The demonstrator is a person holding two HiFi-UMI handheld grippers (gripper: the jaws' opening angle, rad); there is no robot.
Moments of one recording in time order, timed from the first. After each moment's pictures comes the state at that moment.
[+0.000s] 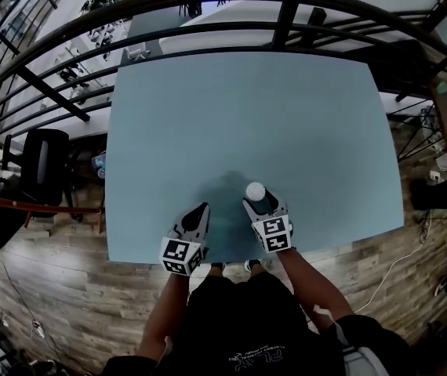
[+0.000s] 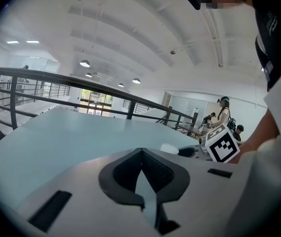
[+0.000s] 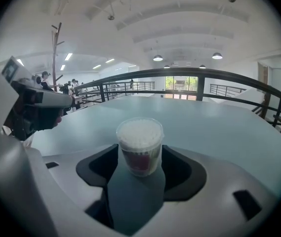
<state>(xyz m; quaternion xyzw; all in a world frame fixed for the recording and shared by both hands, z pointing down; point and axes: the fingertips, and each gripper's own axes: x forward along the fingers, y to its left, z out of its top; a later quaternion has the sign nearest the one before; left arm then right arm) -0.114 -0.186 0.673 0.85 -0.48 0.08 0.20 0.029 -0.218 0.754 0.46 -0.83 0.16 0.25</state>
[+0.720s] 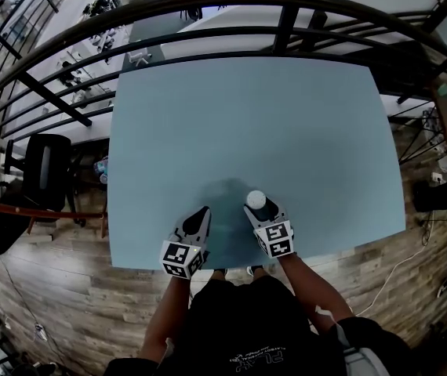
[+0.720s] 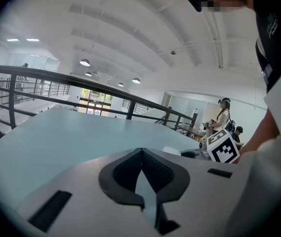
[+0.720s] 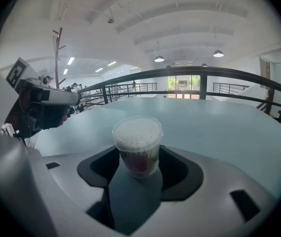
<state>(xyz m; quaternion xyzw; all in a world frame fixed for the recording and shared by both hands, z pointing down) -0.121 -0.195 0.670 0.85 -0.48 0.07 0.20 0.019 -0.218 0.758 0.45 -0.85 0.17 0.24</state>
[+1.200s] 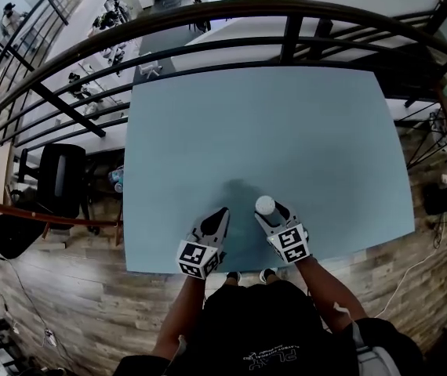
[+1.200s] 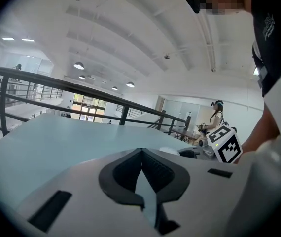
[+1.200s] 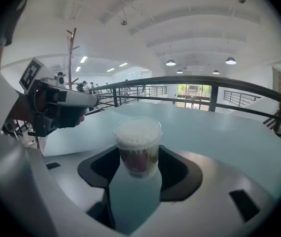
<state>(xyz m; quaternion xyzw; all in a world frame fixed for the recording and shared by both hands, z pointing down) -0.100 -0.201 0.645 0.87 -0.45 0.05 0.18 0.010 -0.210 0.718 0.40 -0.87 0.13 0.24</state>
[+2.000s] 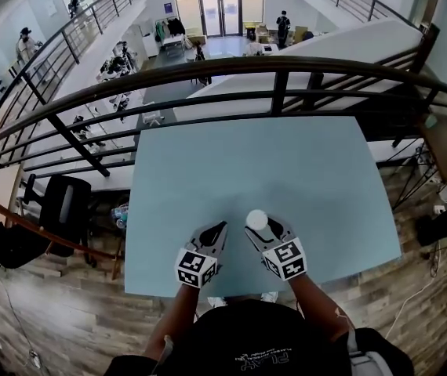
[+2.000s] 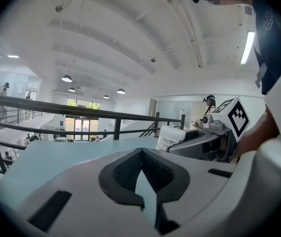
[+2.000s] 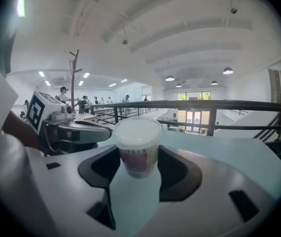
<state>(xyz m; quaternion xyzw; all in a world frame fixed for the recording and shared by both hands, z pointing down) -0.066 -0.220 0.563 0.90 -0.43 0.06 0.11 0.015 -0.226 0.581 0.41 -0.89 0.09 0.16</state>
